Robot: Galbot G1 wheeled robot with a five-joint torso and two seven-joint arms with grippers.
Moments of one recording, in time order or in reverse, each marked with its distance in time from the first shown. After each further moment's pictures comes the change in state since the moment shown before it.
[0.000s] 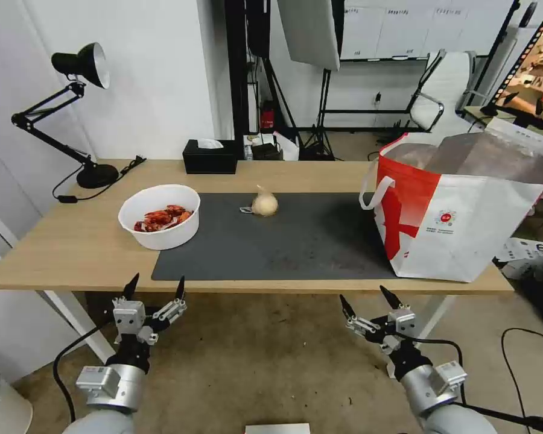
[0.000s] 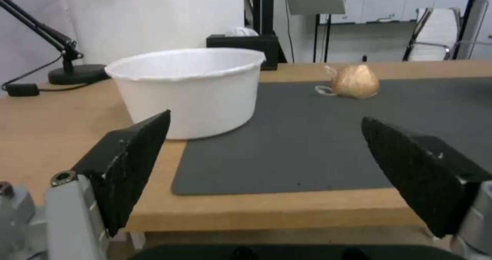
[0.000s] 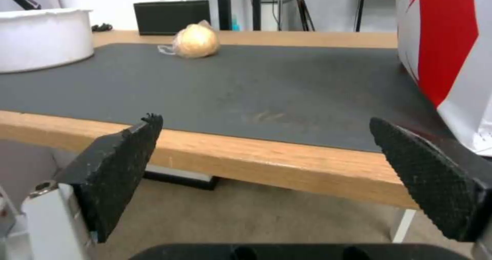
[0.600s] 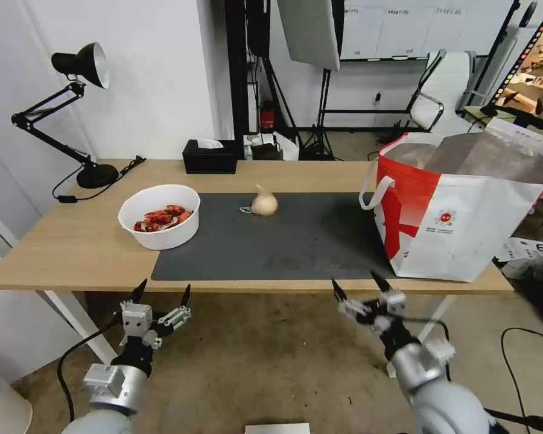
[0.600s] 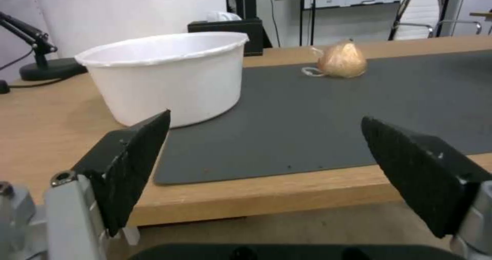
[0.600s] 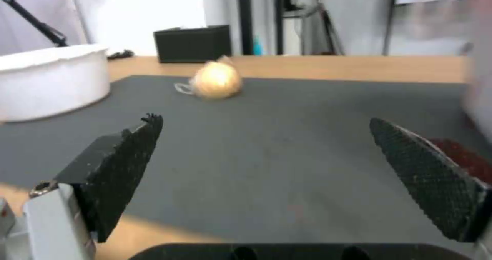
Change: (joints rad) left arm -0.026 0.036 0.008 0.037 -0.005 0.025 0.040; right arm 0.415 -0.056 -0.216 -0.087 0.180 -0.111 0.023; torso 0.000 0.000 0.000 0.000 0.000
